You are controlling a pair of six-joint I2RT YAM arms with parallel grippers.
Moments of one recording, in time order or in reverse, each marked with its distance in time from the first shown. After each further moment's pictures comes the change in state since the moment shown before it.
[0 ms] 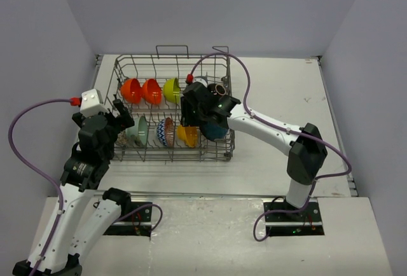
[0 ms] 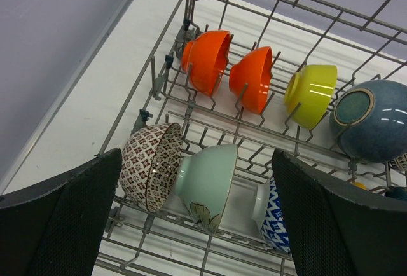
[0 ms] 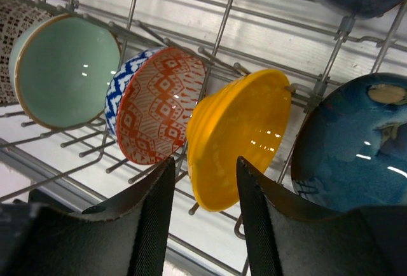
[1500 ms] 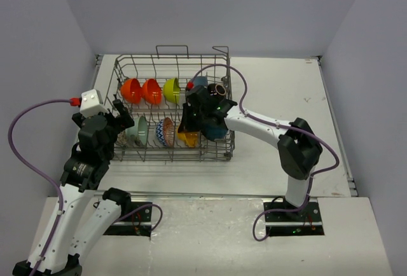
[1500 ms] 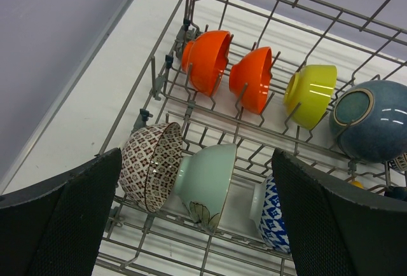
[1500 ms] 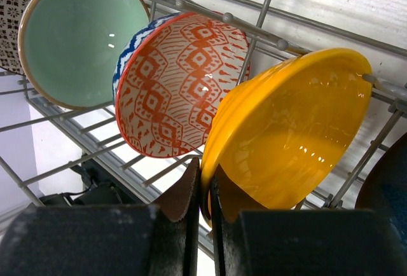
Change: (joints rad) left arm 0.000 -0.004 -0.002 0.000 0.000 0.000; right arm -0.058 0.068 -0.109 0.173 -0.306 0.101
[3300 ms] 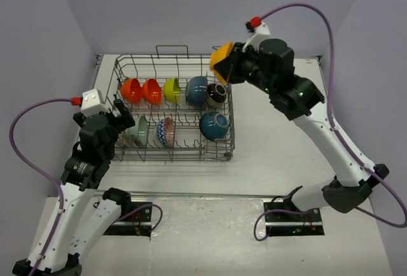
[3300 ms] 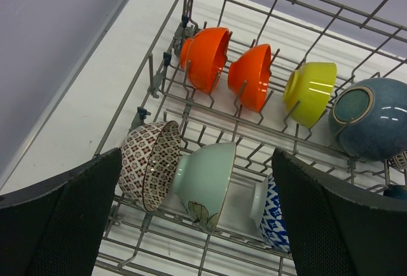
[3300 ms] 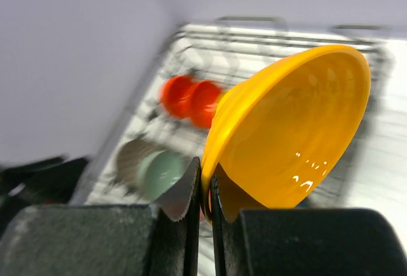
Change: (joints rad) left arm -0.003 0.010 0.000 -0.001 0.002 -0.009; right arm -0.157 -0.442 0.302 -0.145 0.139 -0.270
